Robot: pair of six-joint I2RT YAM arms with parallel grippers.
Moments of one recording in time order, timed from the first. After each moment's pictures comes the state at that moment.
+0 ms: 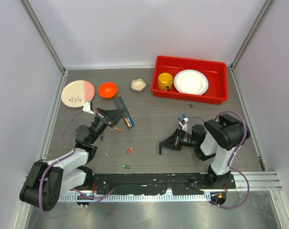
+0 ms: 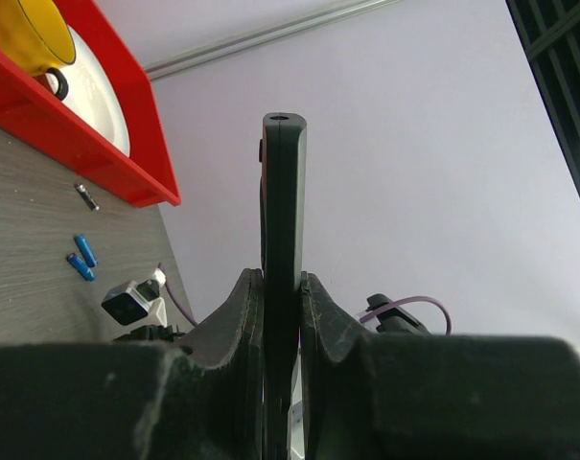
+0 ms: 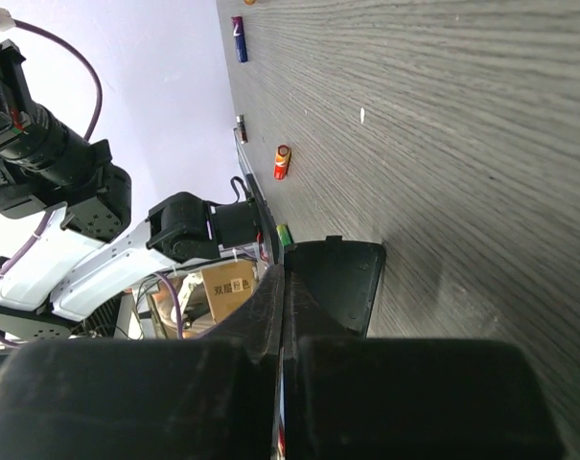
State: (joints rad) left arm -0.32 1.07 0.19 1.18 0.34 -1.45; right arm 0.38 1.82 0.13 1.30 -0.84 1.25
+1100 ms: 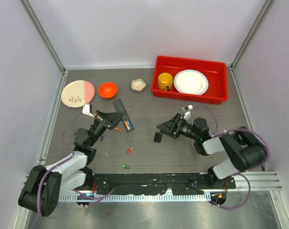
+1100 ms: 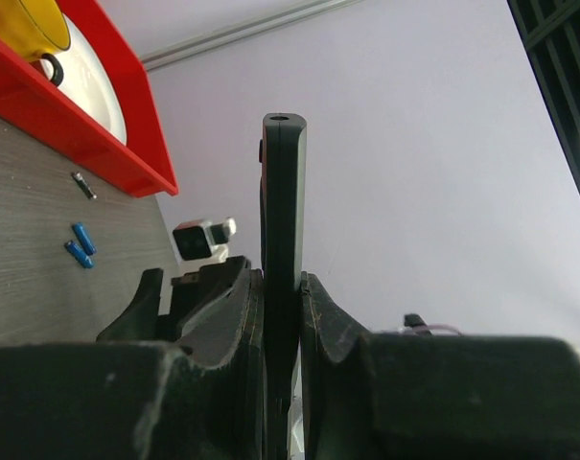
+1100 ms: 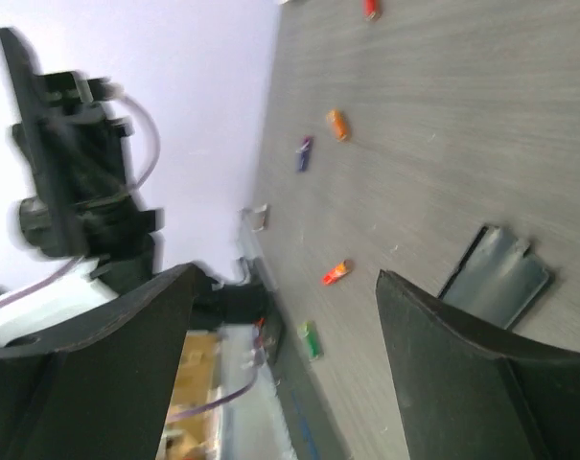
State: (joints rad) left arm -0.32 1.02 0.15 1.17 0.36 -1.45; right arm 0.39 1.58 0.20 1.24 -0.67 1.23
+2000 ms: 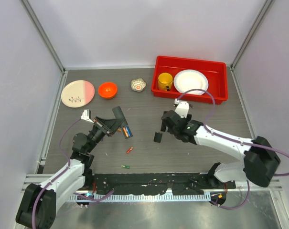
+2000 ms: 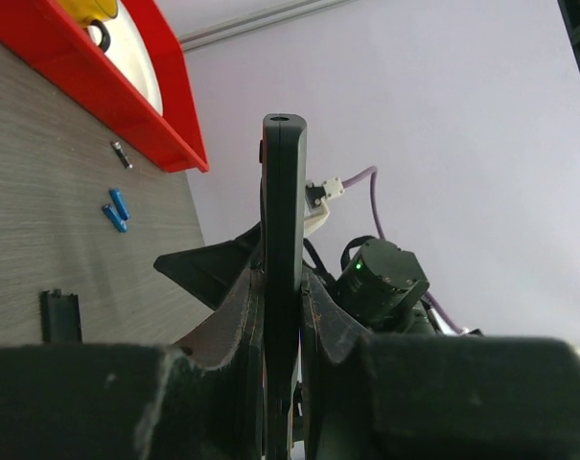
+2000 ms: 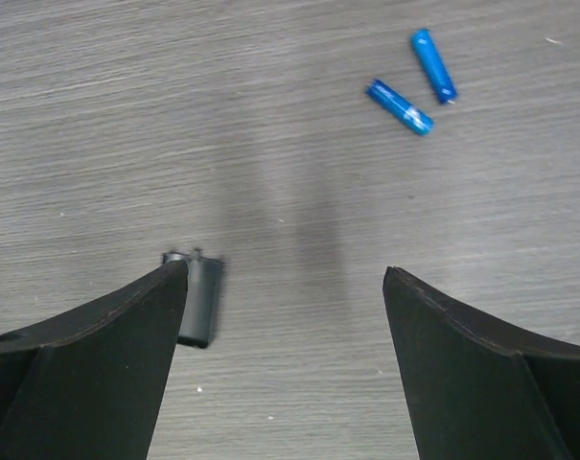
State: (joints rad) left arm -0.32 0.79 0.08 0.94 0.36 -1.41; right arm 0.82 1.26 0.77 -0.43 0.57 0.80
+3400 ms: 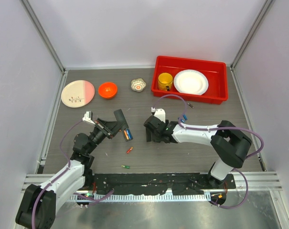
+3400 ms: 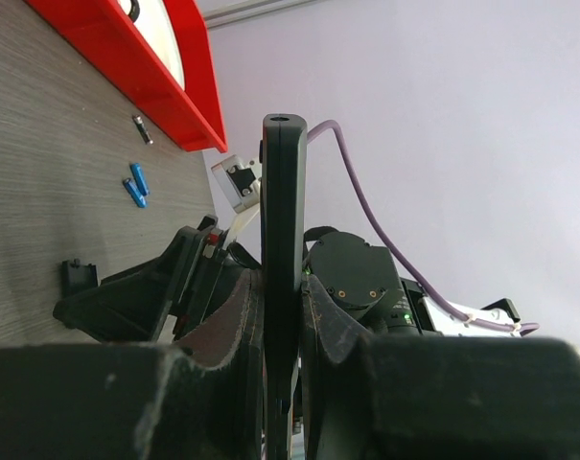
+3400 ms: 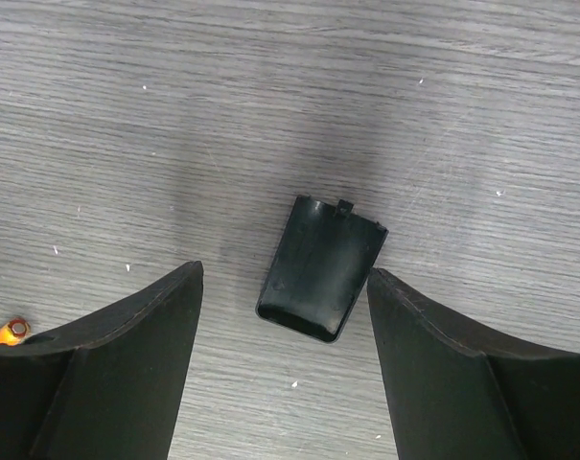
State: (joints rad) left arm -0.33 0.78 0.06 0.87 0.38 -1.41; right arm 0.96 1.64 0.92 -0.31 0.37 0.73
